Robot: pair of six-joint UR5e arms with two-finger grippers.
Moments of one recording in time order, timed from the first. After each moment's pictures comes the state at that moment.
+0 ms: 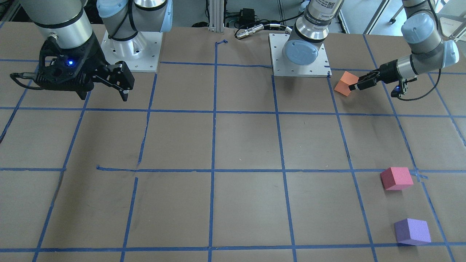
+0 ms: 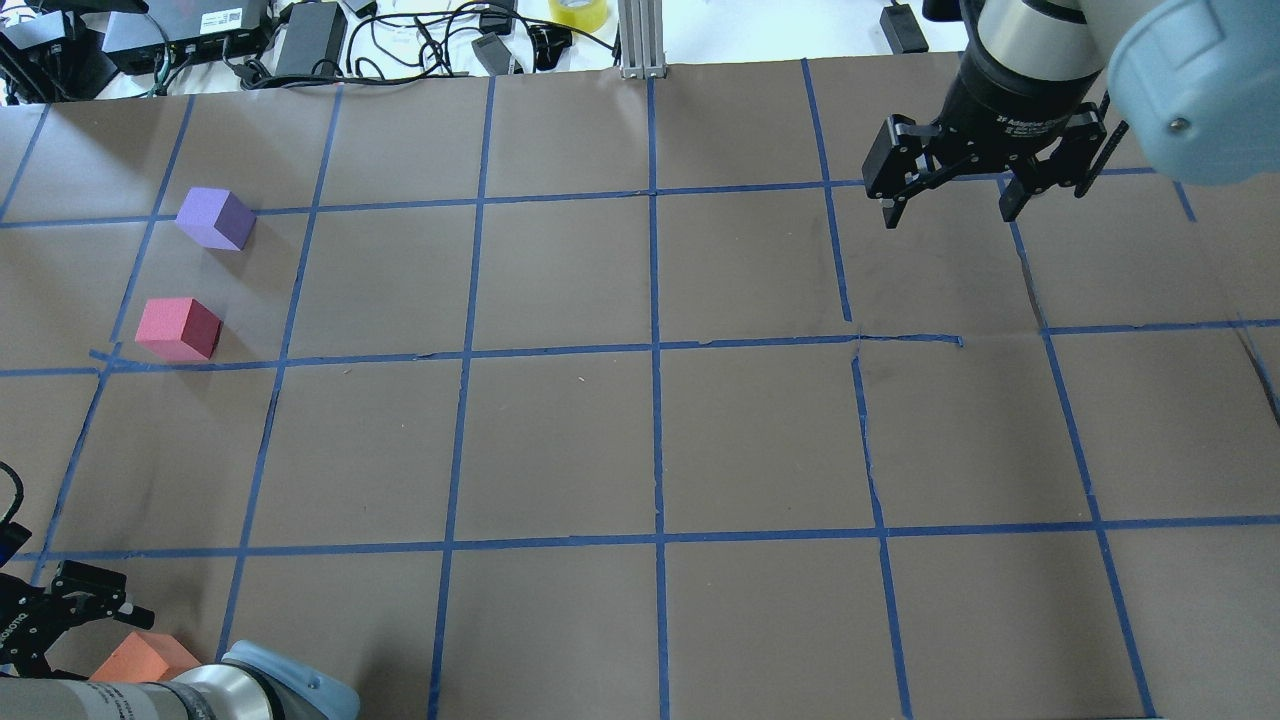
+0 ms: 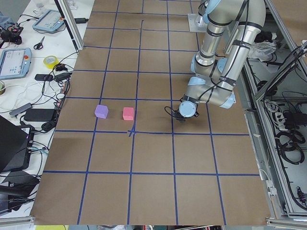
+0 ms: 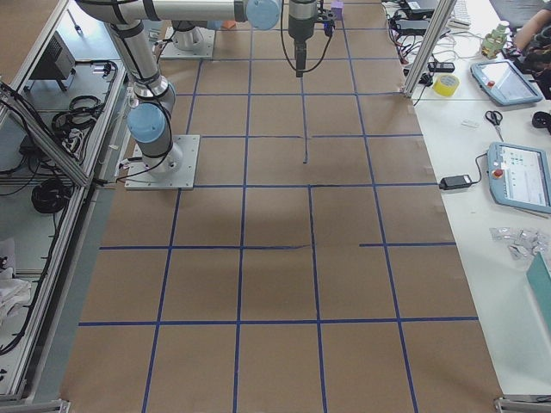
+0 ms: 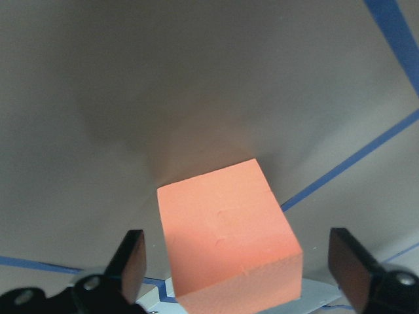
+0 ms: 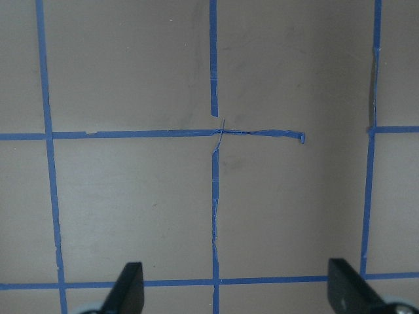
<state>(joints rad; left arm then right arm) -0.38 -1.67 -2.25 -1.44 1.62 0.46 1.58 -1.56 1.57 -1.60 -1.59 0.01</state>
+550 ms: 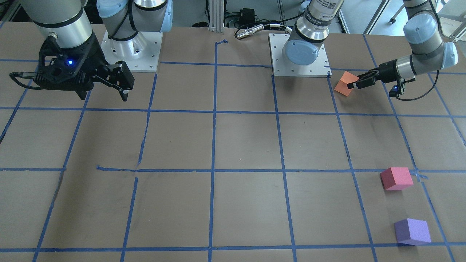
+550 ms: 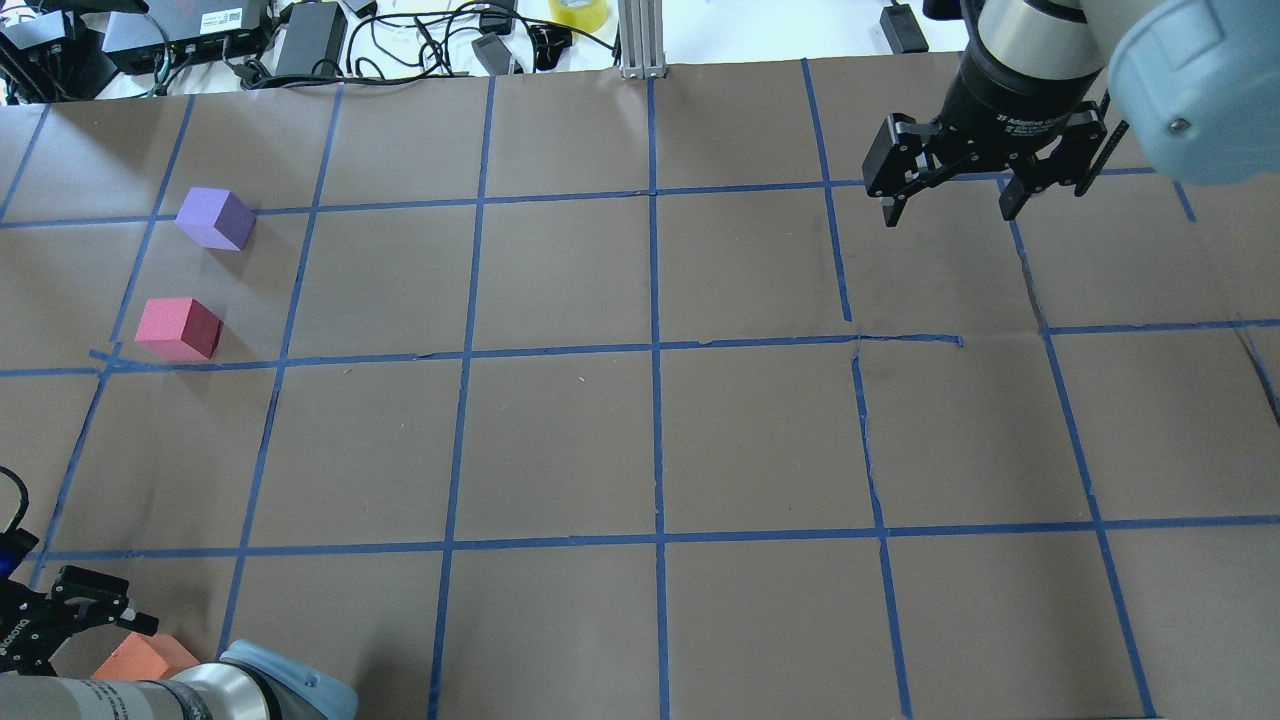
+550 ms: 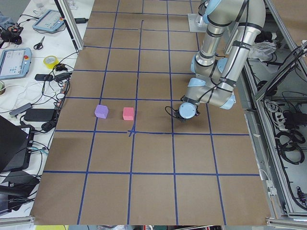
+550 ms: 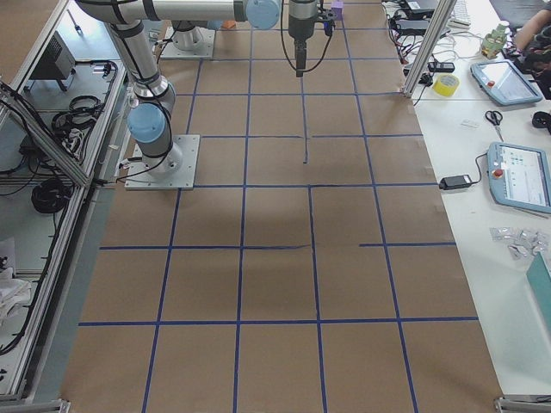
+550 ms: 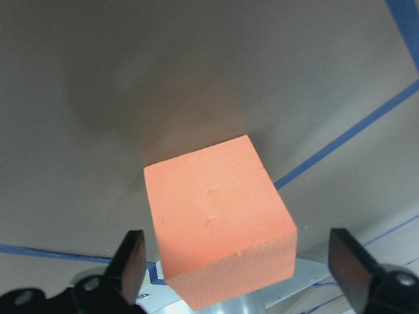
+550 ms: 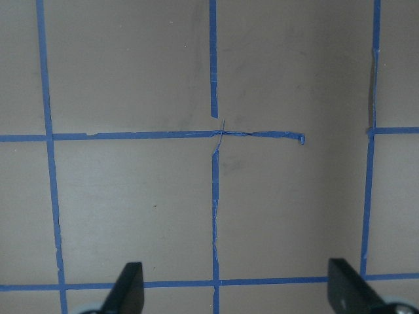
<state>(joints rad) -0.38 -1.69 -2.23 -1.48 1.62 0.47 1.58 -1.56 1.57 -1.60 -1.59 0.01</state>
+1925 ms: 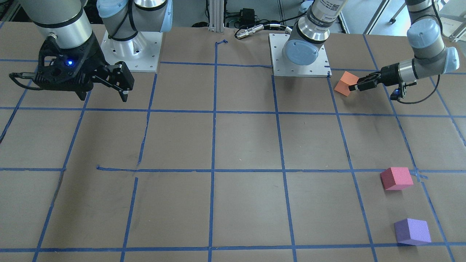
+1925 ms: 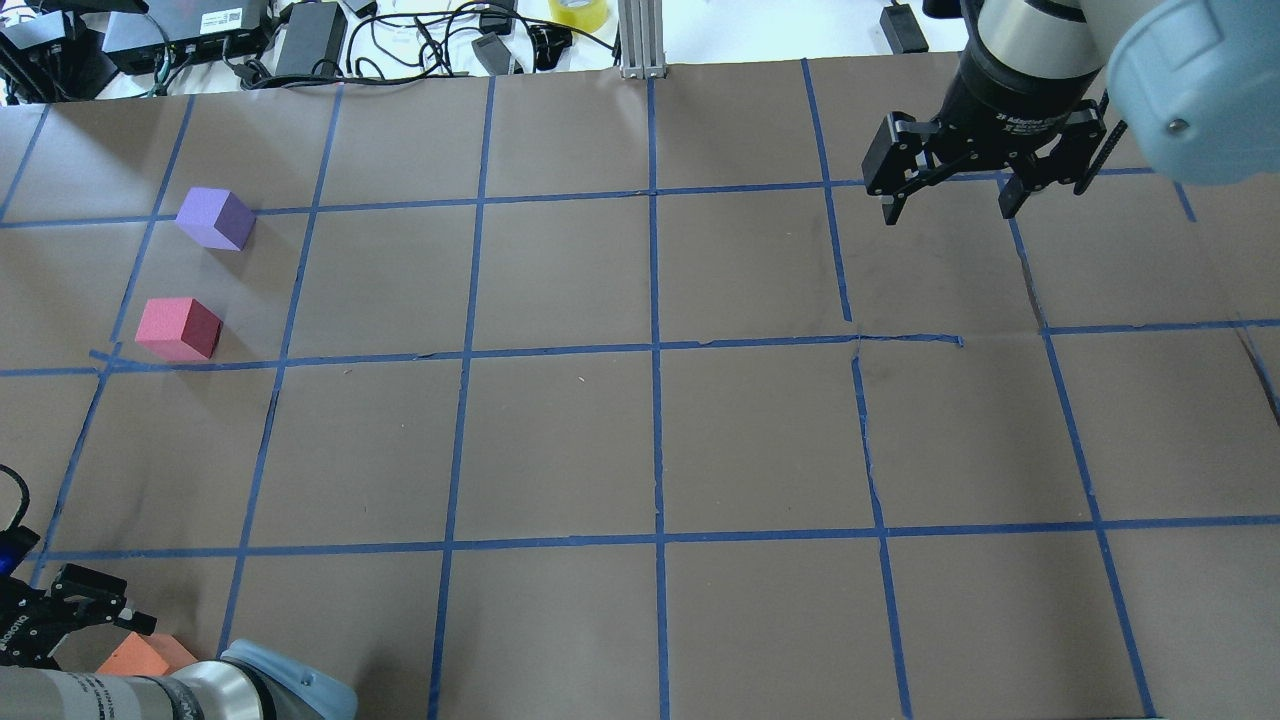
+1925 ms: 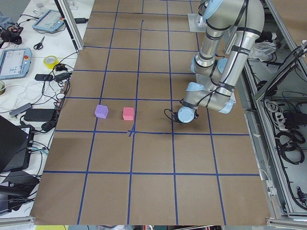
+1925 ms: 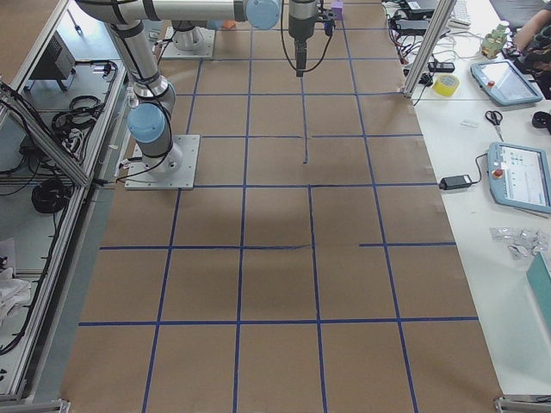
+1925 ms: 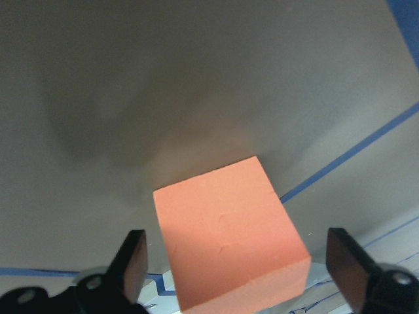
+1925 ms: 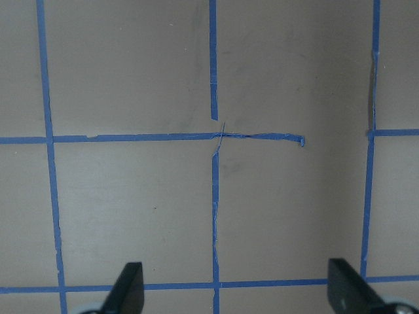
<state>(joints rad) -0.38 -1.74 -2.21 -1.48 1.62 0.49 1.58 -1.56 1.57 -1.61 -1.59 0.01</state>
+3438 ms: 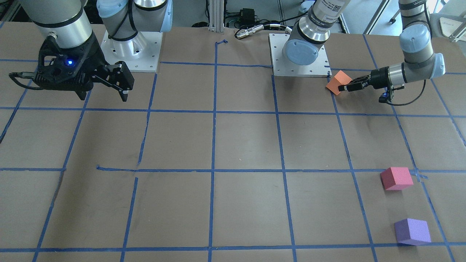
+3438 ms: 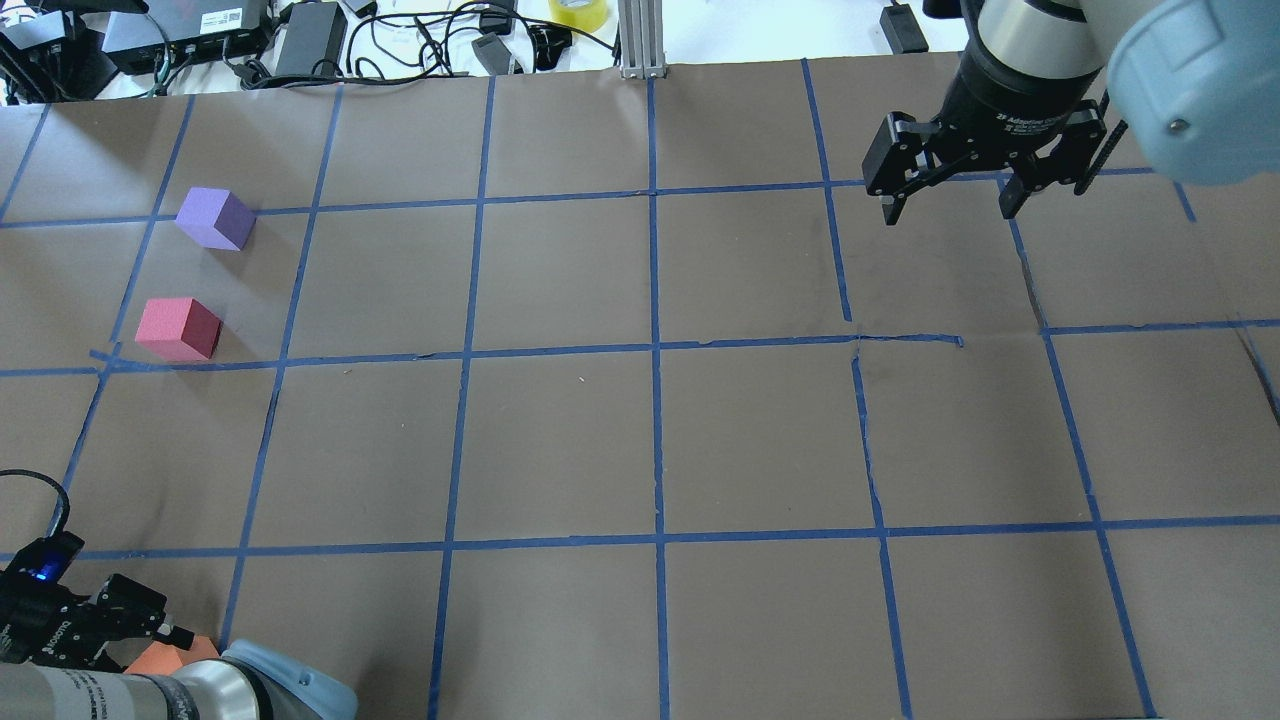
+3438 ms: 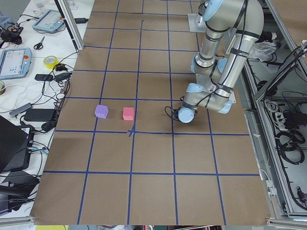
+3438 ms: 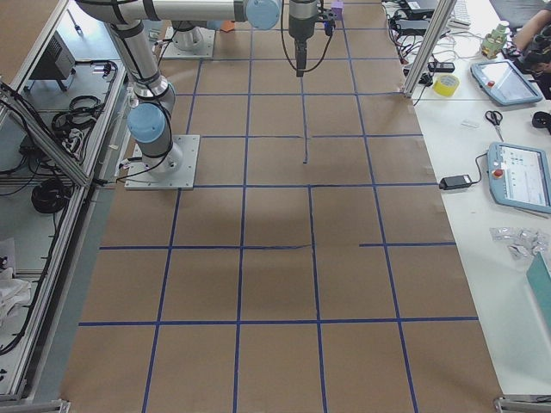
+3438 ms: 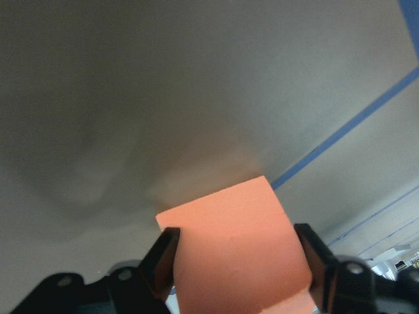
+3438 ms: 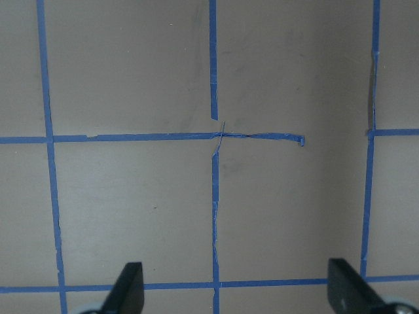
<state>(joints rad) -0.38 -1.78 -2.26 -1.48 1.58 0.56 1.58 -1.56 1.57 -1.61 -1.59 0.01</state>
